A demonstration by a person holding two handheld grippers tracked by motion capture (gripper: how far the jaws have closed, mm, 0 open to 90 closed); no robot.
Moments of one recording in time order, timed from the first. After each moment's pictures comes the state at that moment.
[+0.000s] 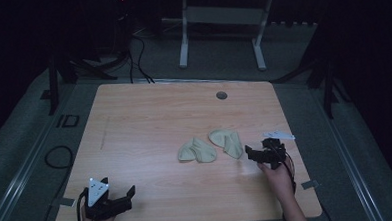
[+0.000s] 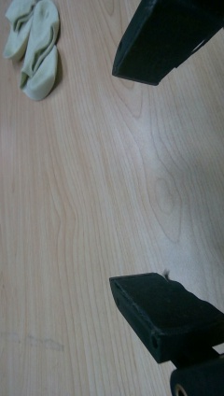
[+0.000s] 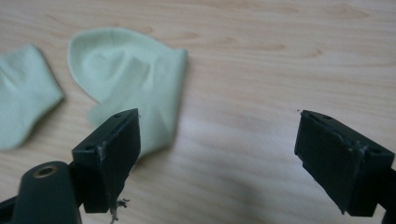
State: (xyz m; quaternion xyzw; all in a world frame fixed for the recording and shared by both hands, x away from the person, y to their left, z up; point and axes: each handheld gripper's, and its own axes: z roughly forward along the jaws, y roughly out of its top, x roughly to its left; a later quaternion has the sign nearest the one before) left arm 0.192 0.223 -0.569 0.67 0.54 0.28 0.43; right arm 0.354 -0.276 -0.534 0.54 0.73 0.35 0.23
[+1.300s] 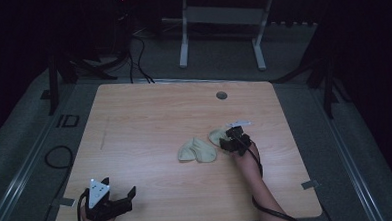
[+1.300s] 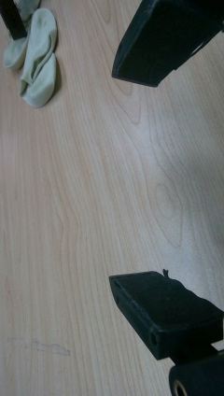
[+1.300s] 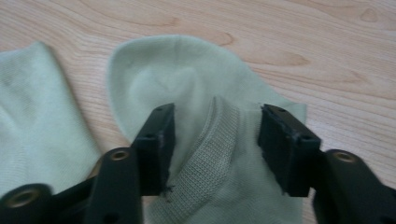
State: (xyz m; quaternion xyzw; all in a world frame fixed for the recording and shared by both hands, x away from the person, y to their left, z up) left arm 0.190 0.221 -0.569 0.68 0.52 0.28 0.43; right arm 0.410 -0.183 -0.557 0.50 0.79 0.29 0.22
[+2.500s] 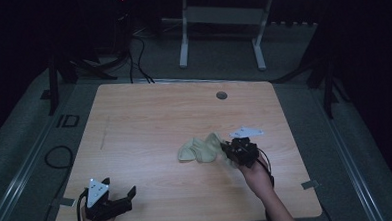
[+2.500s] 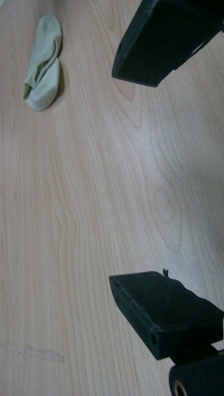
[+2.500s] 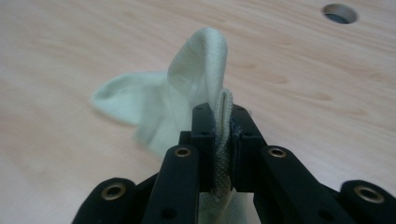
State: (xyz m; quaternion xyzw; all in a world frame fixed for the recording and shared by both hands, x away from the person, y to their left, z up) left arm 0.191 0.222 -0.569 0.67 0.53 0.27 0.44; right arm 0.328 -0.181 -0.486 0.41 0.81 0.37 0.20
